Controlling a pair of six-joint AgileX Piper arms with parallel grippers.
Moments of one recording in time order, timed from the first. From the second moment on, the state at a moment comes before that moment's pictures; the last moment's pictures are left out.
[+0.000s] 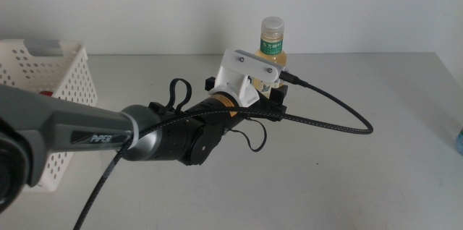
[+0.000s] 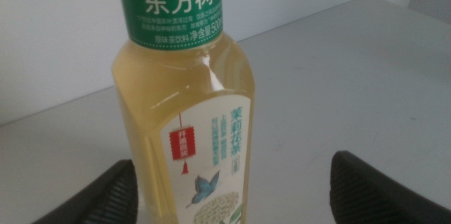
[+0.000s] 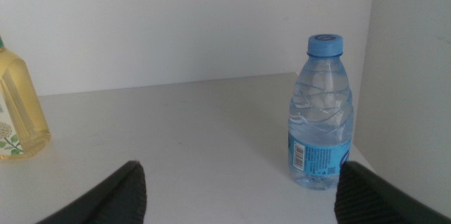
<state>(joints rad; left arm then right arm) -0.65 1.97 -1.06 -0.09 -0.59 0.01 -0.11 -0.01 0.03 -0.09 0.13 0.17</state>
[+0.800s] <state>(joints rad) -0.60 2.29 -1.50 -0.10 -0.48 -0.01 -0.11 -0.01 0.03 -0.09 0.13 0.17</state>
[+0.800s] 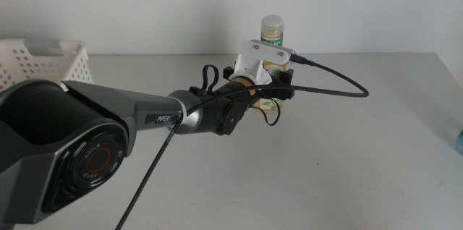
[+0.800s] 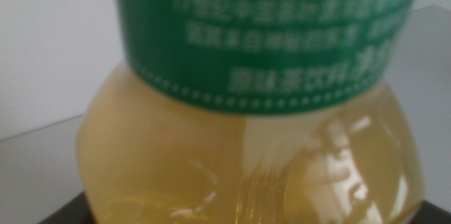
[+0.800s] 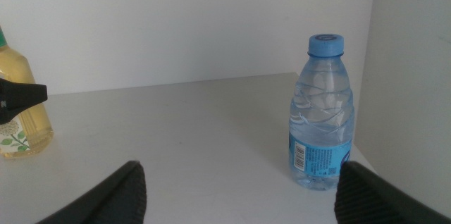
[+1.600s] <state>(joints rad) -0.48 1.76 -1.56 -0.13 0.57 0.07 -0.11 -0.01 0.03 -0.09 0.13 0.17</state>
